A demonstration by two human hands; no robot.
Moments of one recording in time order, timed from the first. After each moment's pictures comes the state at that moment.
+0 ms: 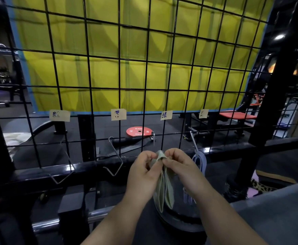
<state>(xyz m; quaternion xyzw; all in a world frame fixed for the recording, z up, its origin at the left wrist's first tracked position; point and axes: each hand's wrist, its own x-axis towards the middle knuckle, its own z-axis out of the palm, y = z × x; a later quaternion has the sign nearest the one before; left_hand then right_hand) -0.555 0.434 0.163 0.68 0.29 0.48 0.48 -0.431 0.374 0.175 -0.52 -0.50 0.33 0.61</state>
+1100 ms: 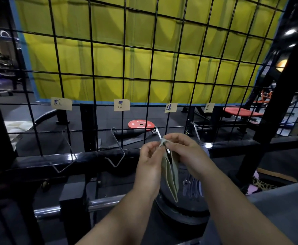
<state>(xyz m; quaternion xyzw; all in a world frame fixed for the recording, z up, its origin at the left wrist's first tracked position) -0.528 0.433 0.163 0.46 0.24 0.49 0.69 -0.411 0.393 0.195 -0.57 -0.49 0.31 0.58</state>
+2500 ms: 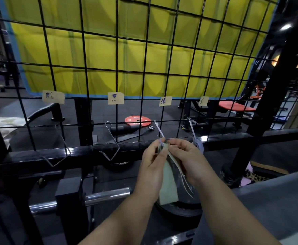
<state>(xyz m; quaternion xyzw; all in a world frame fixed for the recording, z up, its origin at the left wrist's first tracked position) -0.527 0.413 0.142 0.54 0.22 0.47 0.67 -0.413 0.373 0.168 -0.53 -0.37 0.38 0.66</state>
